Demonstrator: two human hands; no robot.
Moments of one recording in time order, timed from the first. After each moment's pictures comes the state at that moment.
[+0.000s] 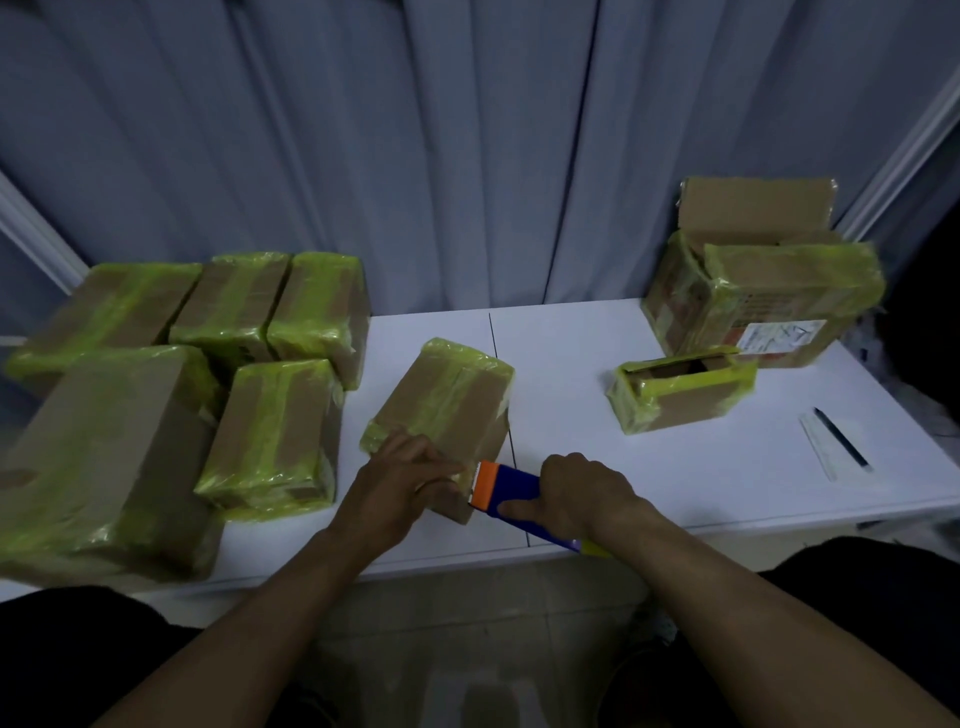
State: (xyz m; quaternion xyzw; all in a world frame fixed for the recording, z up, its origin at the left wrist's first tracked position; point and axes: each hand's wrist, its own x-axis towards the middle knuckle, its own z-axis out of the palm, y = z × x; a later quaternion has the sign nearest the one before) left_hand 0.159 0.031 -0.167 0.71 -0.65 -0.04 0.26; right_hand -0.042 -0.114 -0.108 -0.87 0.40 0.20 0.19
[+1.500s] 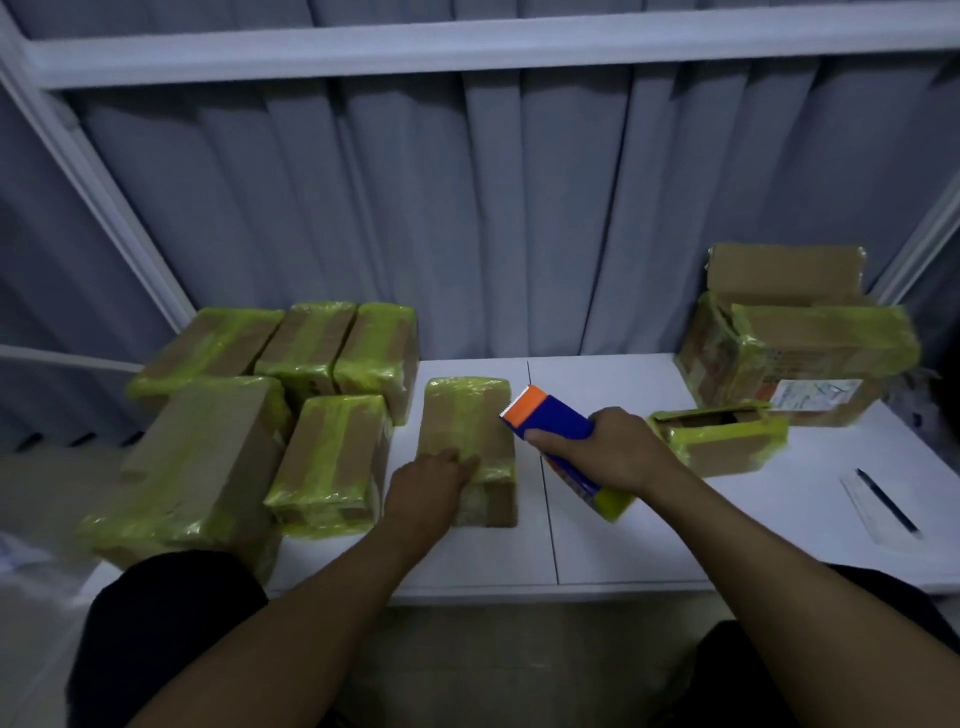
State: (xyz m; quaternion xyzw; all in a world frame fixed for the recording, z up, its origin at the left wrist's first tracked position) left_hand 0.157 0.016 -0.130 0.84 -0.55 -0.01 -0.01; right_hand -0.034 -0.137 -0.038 -0.84 0.42 -0.06 0.33
